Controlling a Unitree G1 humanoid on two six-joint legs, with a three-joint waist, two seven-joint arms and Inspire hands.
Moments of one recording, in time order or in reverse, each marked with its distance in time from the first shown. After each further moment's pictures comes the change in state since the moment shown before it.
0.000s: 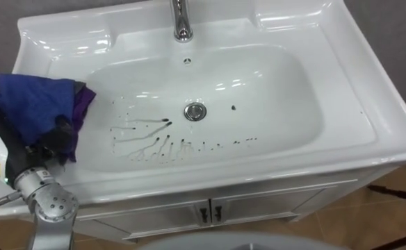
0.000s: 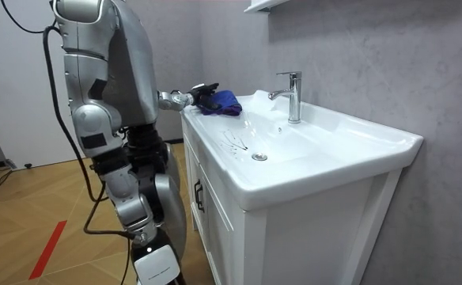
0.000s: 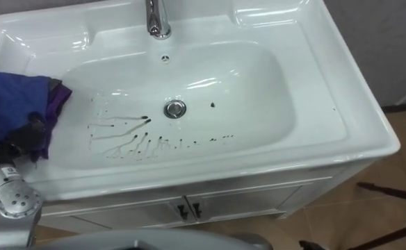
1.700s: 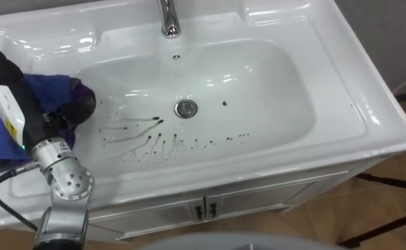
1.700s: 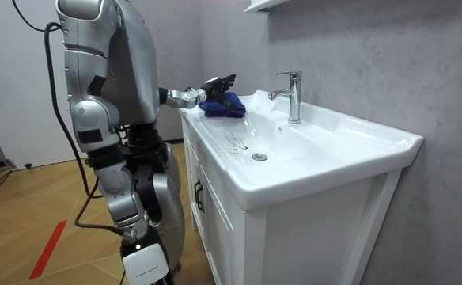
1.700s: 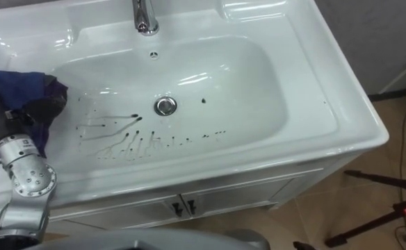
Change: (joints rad) left arm -0.066 -0.004 -0.101 -0.127 0.012 -0.022 0.034; right arm -0.005 0.028 0.037 0.030 0.037 -0.014 -0.033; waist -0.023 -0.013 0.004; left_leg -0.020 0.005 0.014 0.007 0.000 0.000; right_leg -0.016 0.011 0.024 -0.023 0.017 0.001
